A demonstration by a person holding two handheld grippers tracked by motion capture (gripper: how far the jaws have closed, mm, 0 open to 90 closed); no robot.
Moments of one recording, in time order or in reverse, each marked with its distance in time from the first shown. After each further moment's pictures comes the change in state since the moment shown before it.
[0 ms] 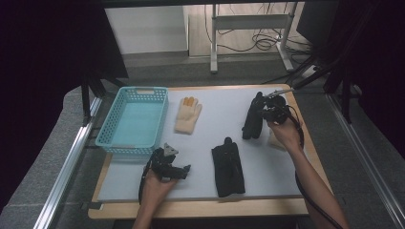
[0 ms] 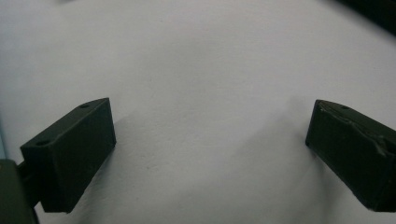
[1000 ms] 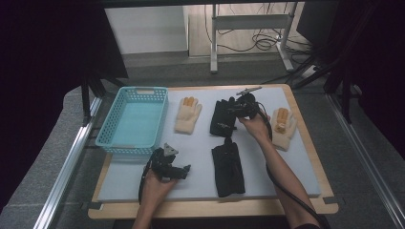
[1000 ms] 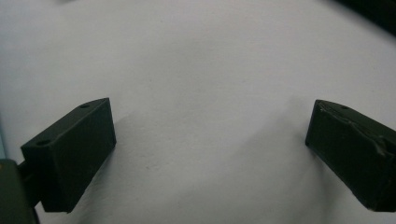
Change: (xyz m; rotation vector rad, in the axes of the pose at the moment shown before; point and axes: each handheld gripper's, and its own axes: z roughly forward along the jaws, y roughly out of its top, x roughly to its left) left arm 0.000 0.000 0.000 -0.001 0.000 0.000; right arm 0.041 0.031 0.091 -0.040 0.109 -0.013
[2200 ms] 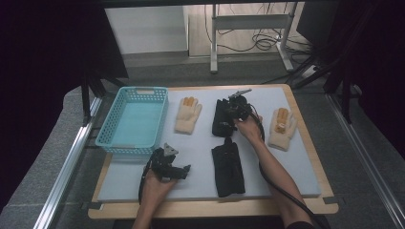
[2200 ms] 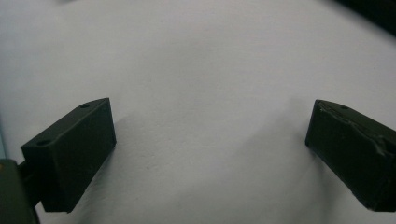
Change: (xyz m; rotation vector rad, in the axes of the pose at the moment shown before) left arm 0.000 0.000 0.000 0.007 0.001 0.008; right arm 0.012 0.001 0.026 0.025 -0.021 -0.047
